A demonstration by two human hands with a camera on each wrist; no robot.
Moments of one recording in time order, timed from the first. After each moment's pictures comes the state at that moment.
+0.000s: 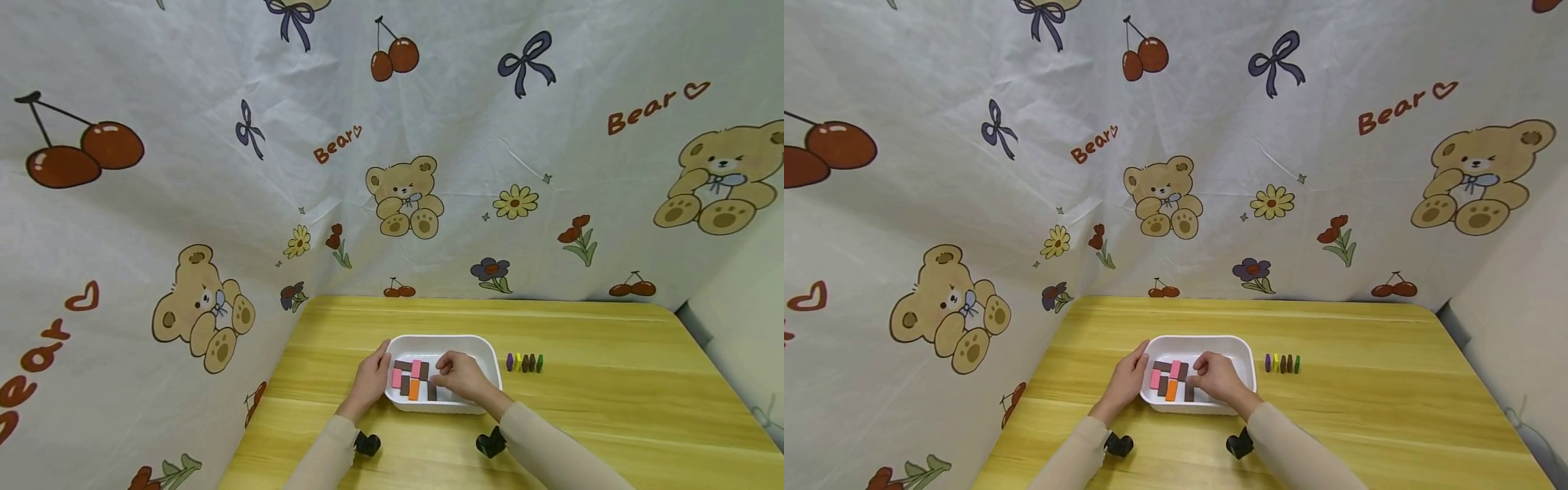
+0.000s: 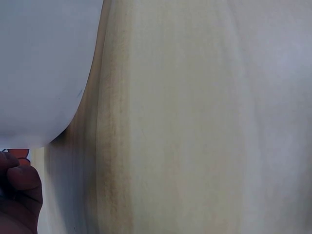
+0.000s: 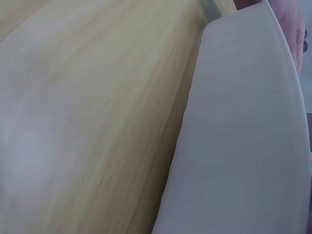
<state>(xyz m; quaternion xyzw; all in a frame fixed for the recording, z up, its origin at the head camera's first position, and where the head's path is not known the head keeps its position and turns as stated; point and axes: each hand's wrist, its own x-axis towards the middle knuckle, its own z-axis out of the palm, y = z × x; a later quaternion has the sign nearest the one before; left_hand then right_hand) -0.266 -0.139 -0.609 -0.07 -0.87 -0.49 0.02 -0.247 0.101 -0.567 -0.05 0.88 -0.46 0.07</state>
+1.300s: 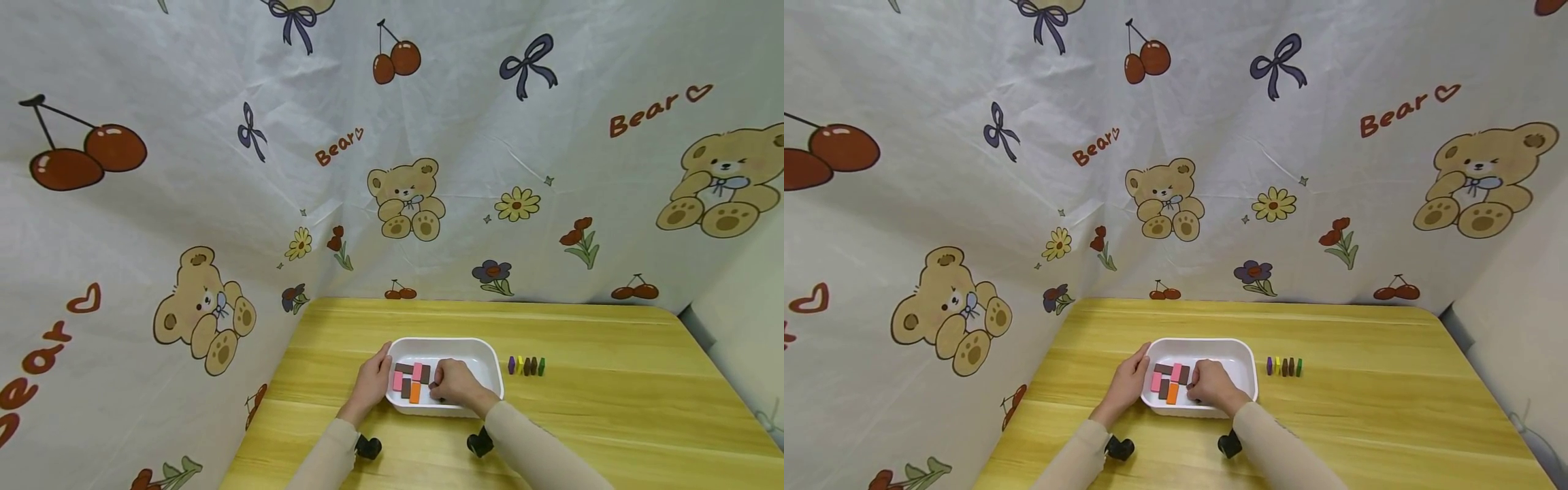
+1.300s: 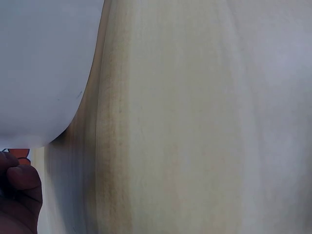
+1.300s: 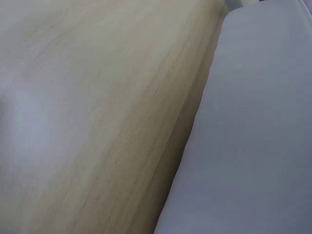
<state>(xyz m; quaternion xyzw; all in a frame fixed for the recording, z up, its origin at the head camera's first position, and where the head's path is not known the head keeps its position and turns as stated) -0.264 -0.139 -0.609 -0.05 -0.87 -0.50 0.01 -0.255 0.088 -0.584 -0.10 0.92 -0.37 0.08</state>
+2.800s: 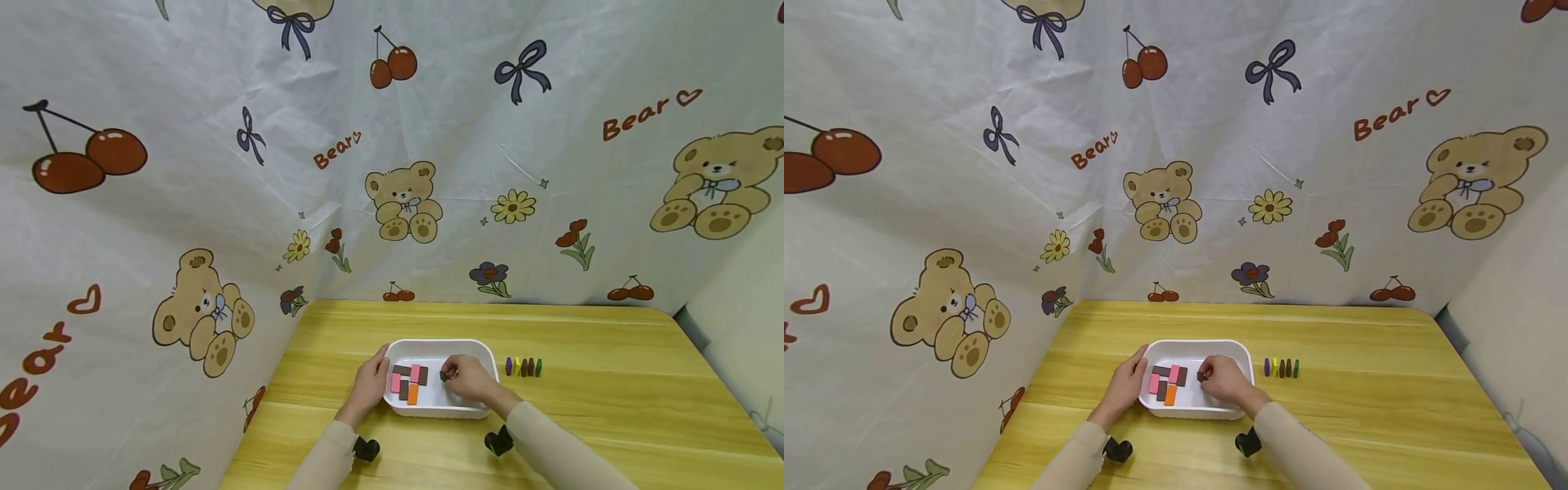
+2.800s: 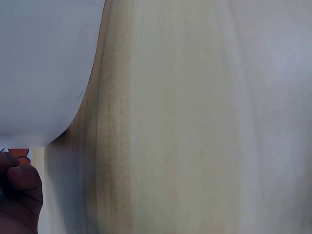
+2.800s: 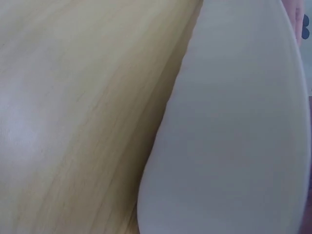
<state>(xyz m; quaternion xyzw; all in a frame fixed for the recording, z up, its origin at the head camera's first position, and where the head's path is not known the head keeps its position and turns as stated) -0.261 -0.138 -0.606 -0.06 -0.86 -0.51 0.02 -0.254 0.120 -0.571 -0.13 0.91 -0.40 0.06</state>
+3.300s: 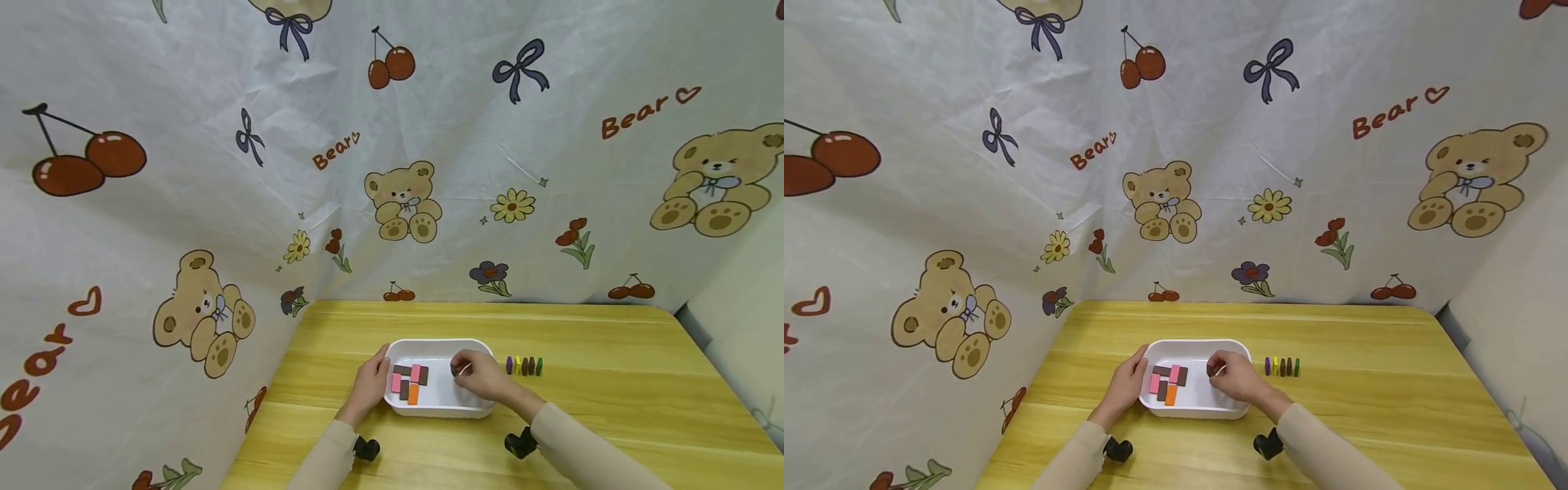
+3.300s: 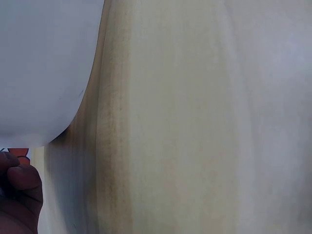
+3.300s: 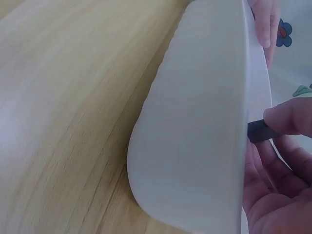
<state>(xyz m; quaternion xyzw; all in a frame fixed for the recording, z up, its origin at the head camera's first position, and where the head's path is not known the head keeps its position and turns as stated) -0.260 -0.138 -0.605 -0.06 -0.86 -0.50 0.01 -0.243 0.148 -0.549 -0.17 0.88 -0.44 0.07</state>
